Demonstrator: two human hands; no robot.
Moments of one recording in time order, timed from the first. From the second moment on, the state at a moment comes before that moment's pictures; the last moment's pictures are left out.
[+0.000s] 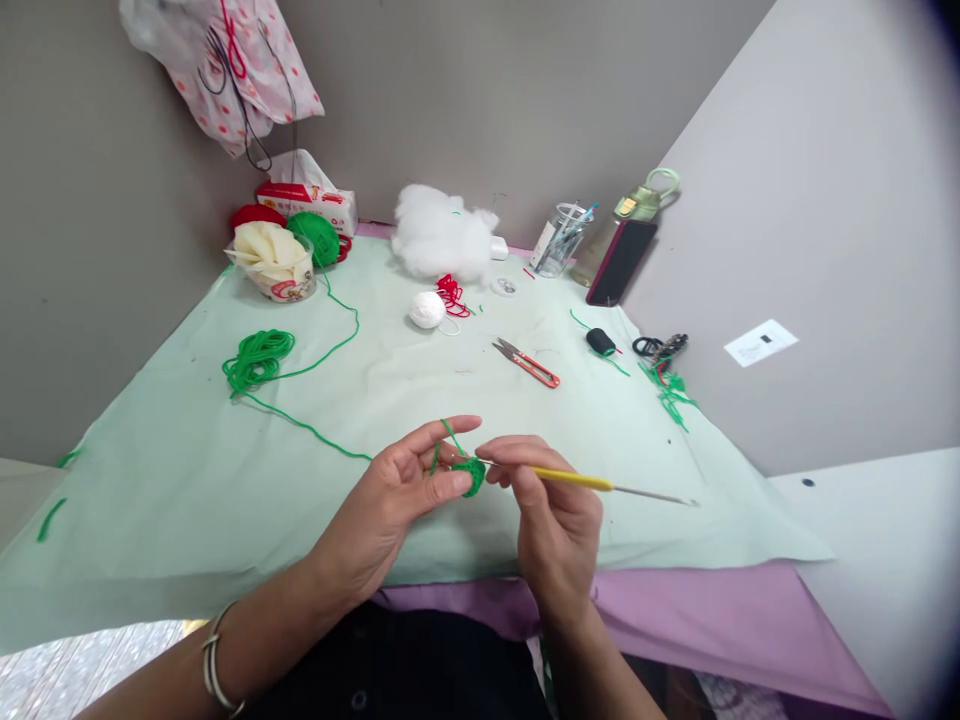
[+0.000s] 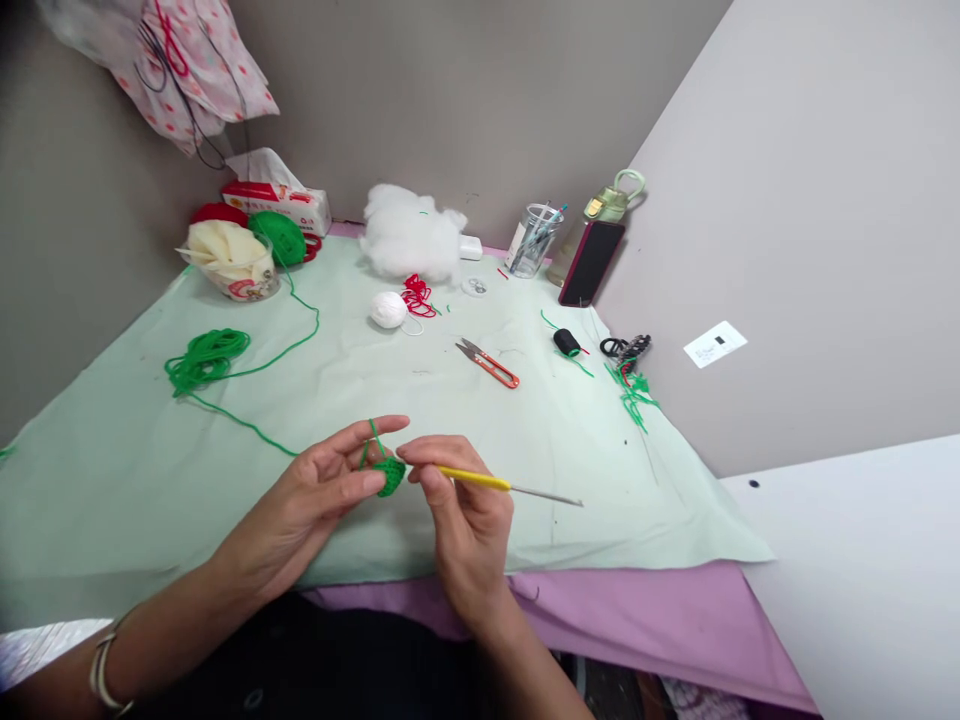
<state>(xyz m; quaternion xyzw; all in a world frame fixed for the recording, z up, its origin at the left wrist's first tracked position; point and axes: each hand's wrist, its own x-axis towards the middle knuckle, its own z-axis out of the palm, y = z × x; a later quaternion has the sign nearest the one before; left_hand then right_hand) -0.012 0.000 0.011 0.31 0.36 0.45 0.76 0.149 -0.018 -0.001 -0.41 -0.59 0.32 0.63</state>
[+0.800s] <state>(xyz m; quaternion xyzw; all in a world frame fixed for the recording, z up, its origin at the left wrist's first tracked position) -0.014 -0.001 0.010 0.39 0.40 0.43 0.71 0.155 -0.014 -0.007 -0.39 -0.50 0.44 0.63</state>
